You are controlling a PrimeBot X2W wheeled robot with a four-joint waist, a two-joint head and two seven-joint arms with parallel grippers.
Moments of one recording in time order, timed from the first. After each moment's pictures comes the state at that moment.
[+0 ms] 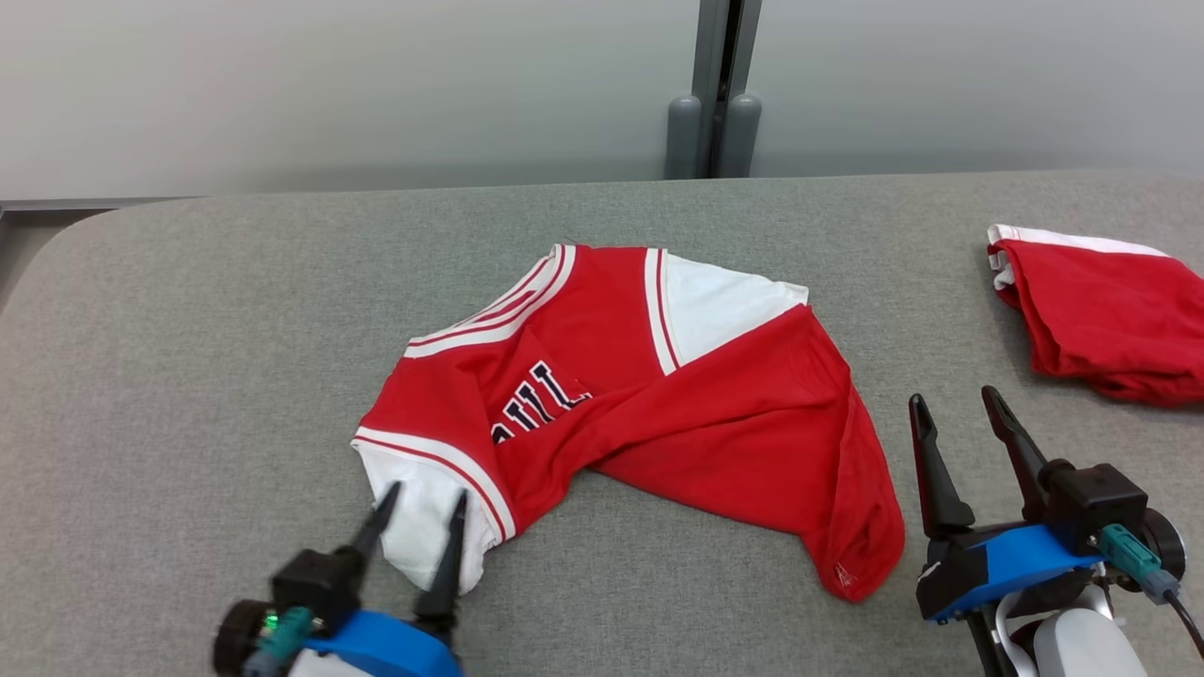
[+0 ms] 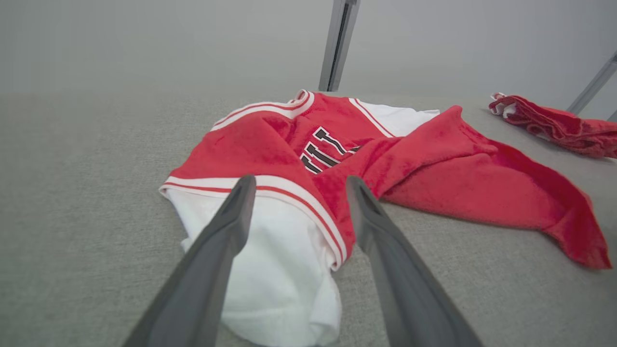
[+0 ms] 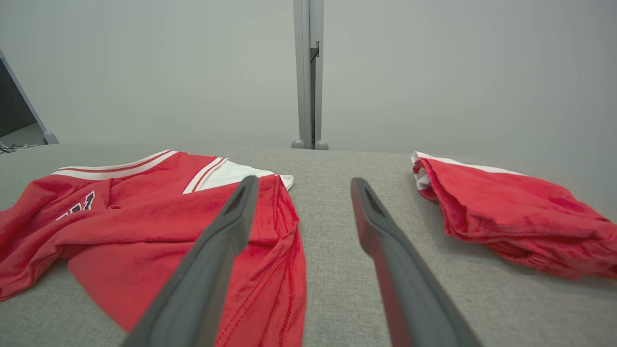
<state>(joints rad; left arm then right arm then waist) -0.06 0.18 -0.37 0.28 -0.36 -0.04 -0.17 -0.16 -0.05 -0.05 0.26 0.05 0.13 -0.20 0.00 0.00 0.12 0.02</state>
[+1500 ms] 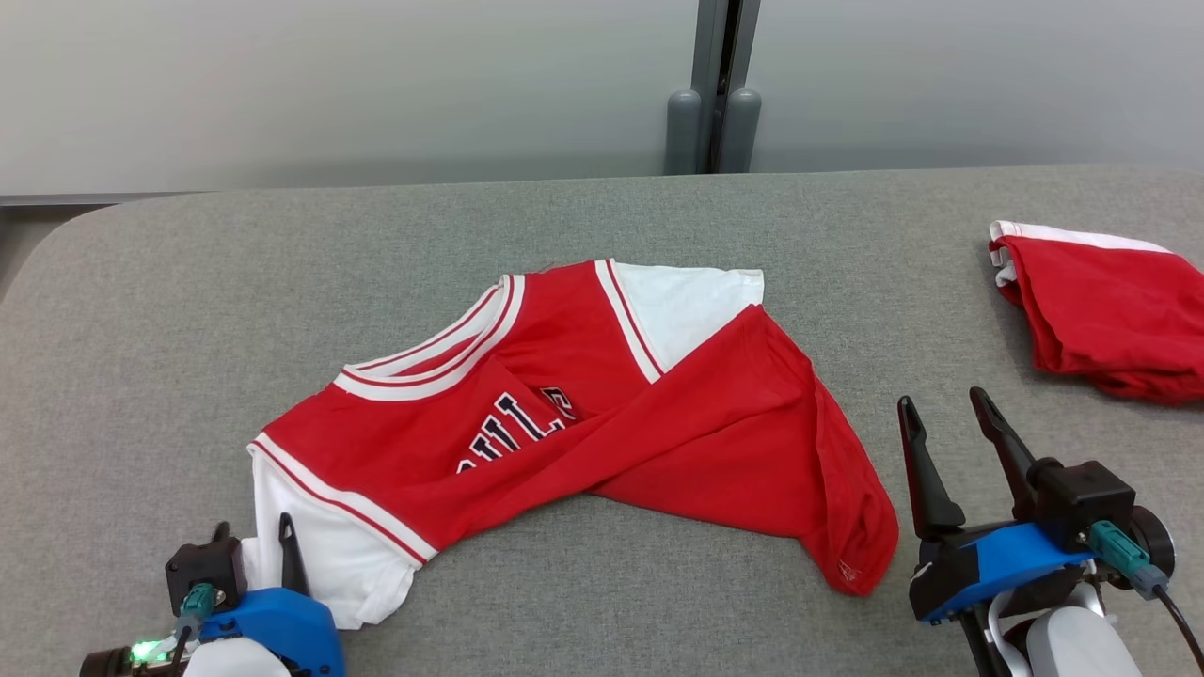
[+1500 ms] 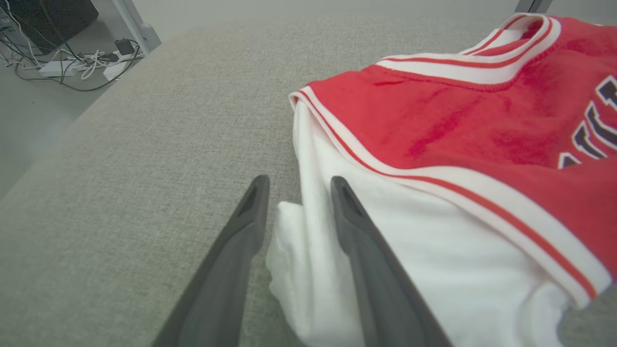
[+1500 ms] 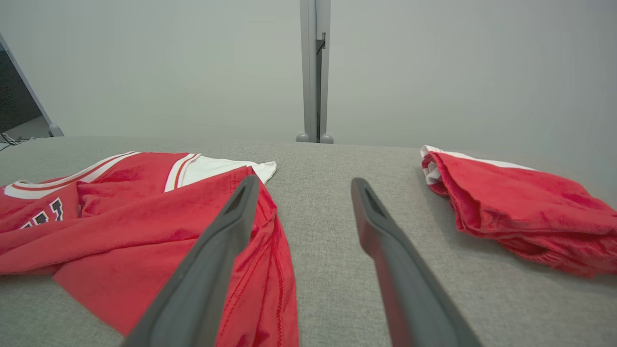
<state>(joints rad) -0.17 0.26 -0.26 0.58 -0.39 0.21 -0.12 -0.16 -0.05 -0.03 0.27 0.06 0.13 -0.19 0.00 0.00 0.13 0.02</state>
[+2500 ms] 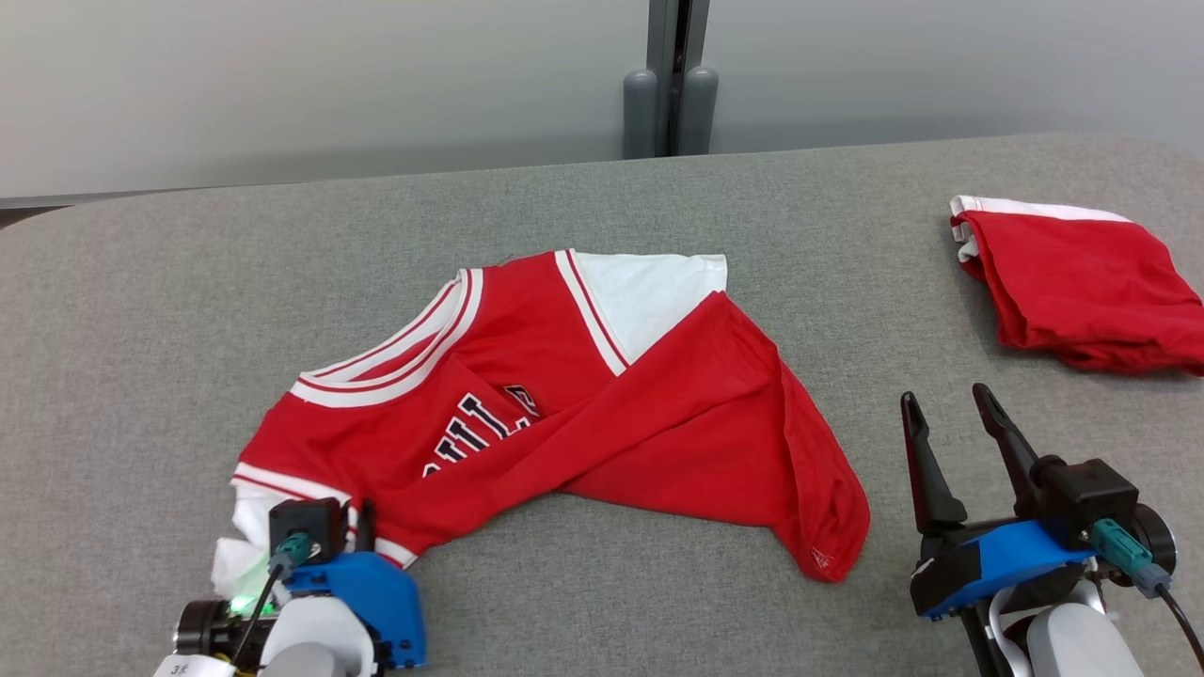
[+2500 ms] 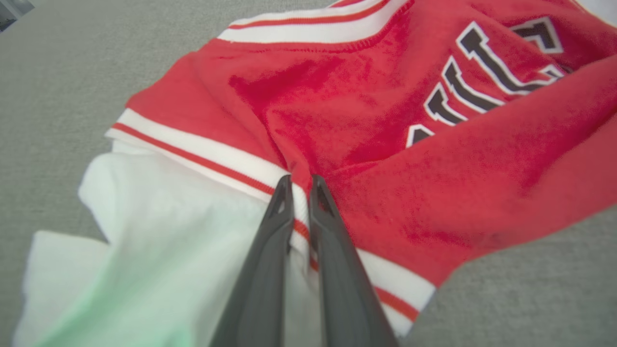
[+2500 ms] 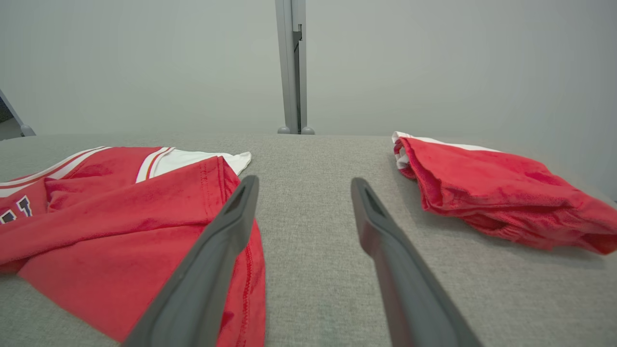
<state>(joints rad) -0.25 0.19 -0.38 0.62 -0.40 0.15 0.01 -0.17 -0.05 -0.03 0.28 0.06 0.13 -0.20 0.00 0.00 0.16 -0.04</state>
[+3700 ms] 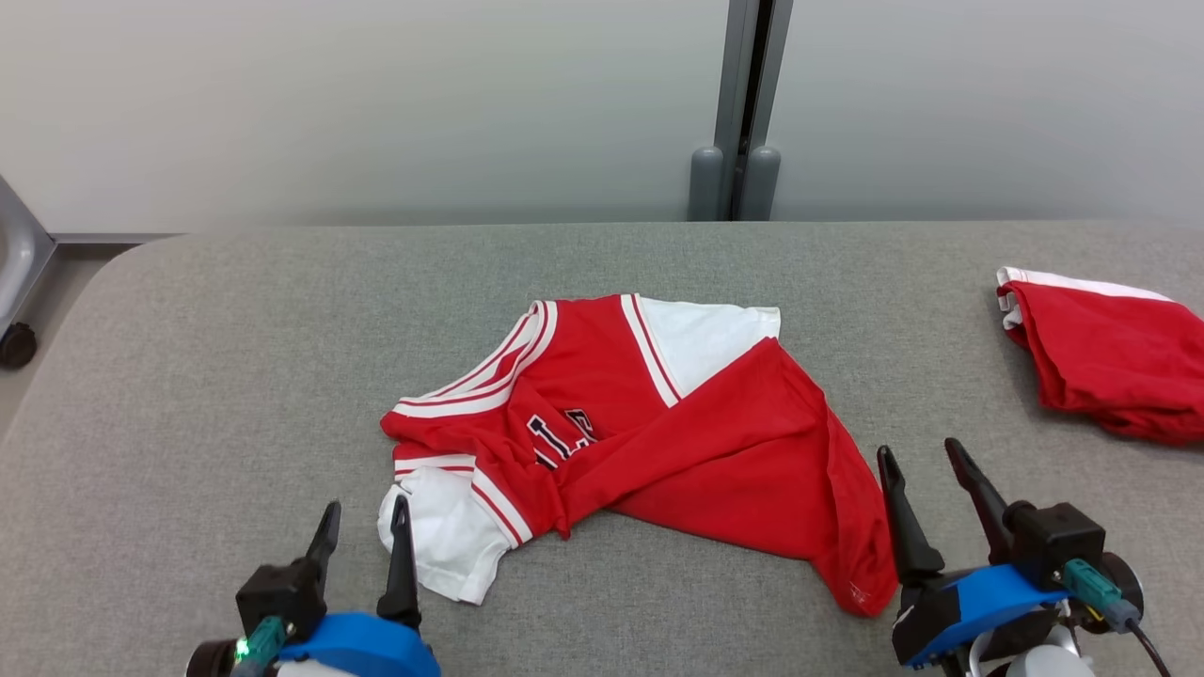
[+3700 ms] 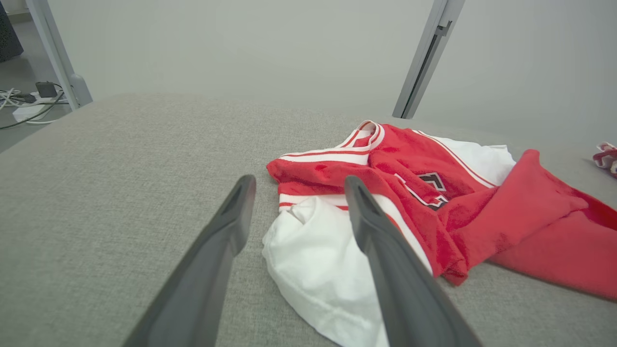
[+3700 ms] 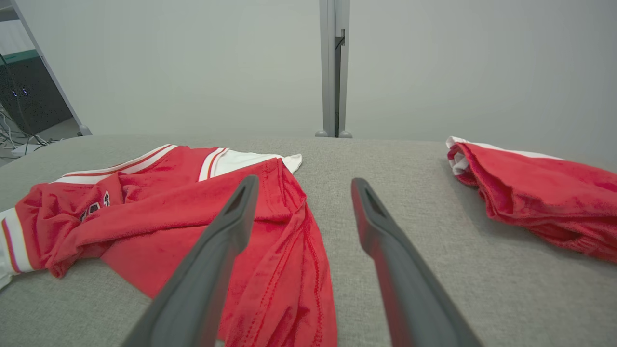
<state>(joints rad) -0.11 0.18 -0.34 0.43 -0.45 0.10 -0.26 -0.13 -0.05 0.00 0.35 0.09 0.13 -0.23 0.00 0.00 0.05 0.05</state>
